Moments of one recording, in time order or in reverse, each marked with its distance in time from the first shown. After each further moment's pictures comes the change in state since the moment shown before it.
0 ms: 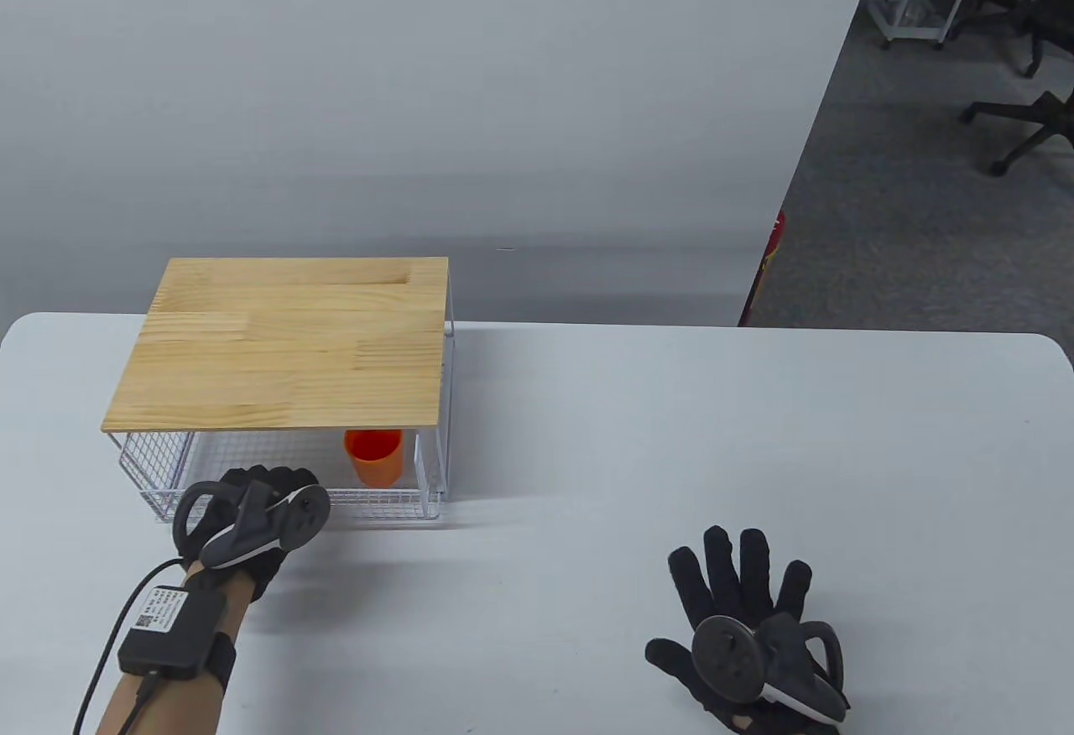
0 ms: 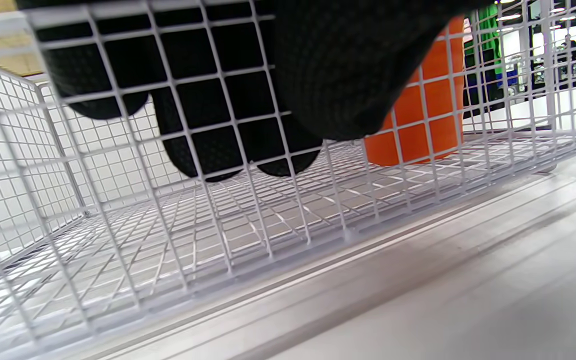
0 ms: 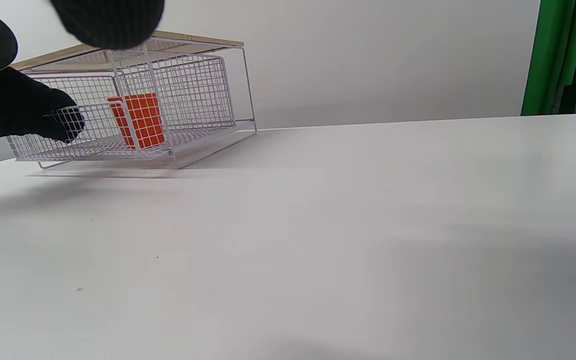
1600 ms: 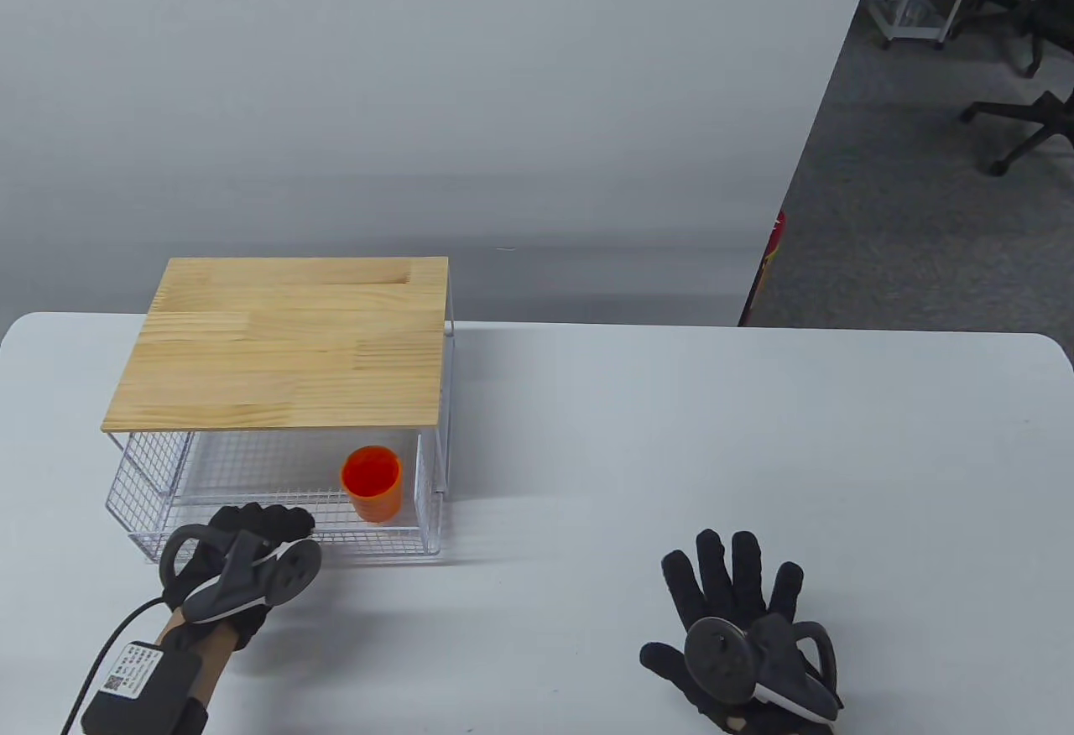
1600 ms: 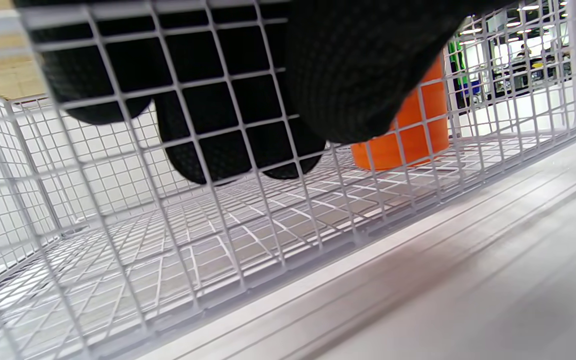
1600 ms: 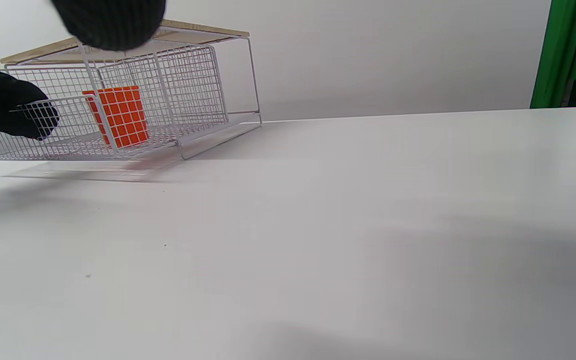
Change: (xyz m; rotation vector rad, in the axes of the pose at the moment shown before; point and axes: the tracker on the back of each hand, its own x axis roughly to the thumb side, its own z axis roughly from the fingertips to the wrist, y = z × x) left_hand 0.013 0.003 0.047 0.046 -0.063 -0.019; right_hand 0.005 0.004 -0.002 0.020 -0.014 0.006
